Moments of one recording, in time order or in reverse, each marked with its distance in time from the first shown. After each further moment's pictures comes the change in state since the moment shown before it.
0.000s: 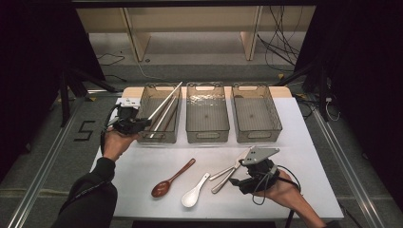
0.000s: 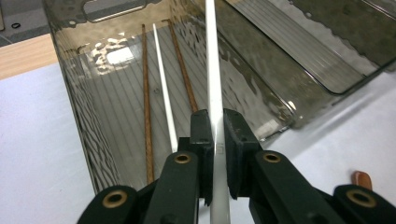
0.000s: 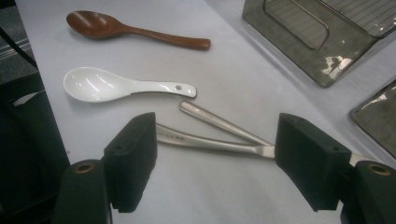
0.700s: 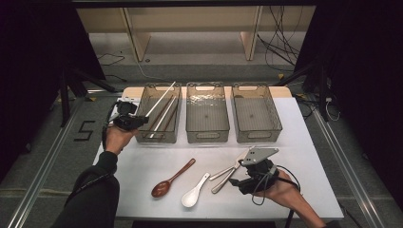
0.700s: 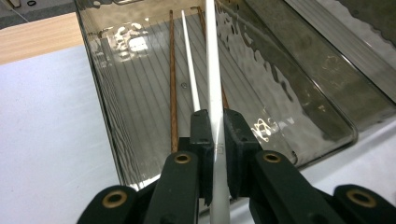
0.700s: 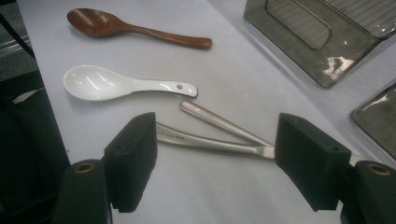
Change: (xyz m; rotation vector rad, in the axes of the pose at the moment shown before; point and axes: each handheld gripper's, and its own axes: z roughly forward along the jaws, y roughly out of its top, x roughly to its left) left arm 0.021 0.003 0.022 0.039 0.048 -0.065; right arm 0.001 0.001 0.001 0.005 0.000 -0.010
